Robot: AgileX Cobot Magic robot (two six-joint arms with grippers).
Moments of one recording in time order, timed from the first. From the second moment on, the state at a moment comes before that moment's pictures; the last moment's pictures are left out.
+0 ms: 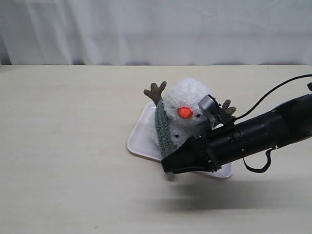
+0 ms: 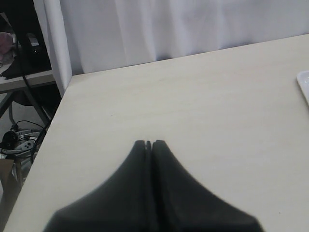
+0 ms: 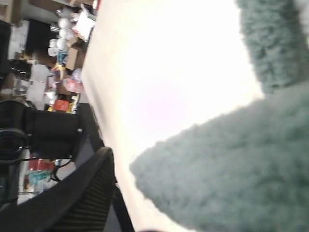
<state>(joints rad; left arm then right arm) -0.06 0.00 0.00 0.05 0.33 0.13 0.16 1.94 -0.85 1.36 1.17 -1.32</state>
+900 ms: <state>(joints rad) -0.06 0.00 0.00 0.05 0.33 0.13 0.29 1.74 -0.85 1.42 1.20 -1.31</state>
